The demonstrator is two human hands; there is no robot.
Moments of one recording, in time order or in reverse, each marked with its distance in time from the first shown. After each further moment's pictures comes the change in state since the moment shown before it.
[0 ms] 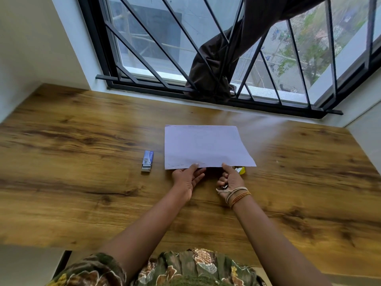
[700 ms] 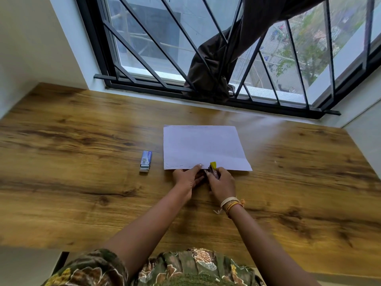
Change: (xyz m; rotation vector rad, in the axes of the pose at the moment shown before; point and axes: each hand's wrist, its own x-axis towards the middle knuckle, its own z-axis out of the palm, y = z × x) left_hand 0.006 -0.007 0.005 0.158 0.084 0.025; right_hand -0.014 0.018 -0.005 -1.180 -0.049 -0.693
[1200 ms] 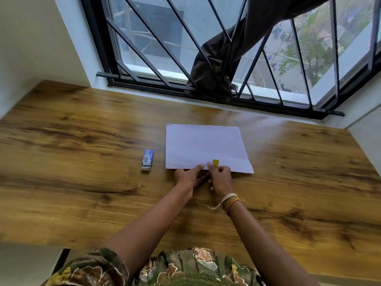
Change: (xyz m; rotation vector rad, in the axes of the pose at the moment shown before) left_hand 0.000 0.000 -0.001 0.000 -0.033 -0.015; right_hand 0.008 -0.007 0.011 0.378 -0.081 0.258
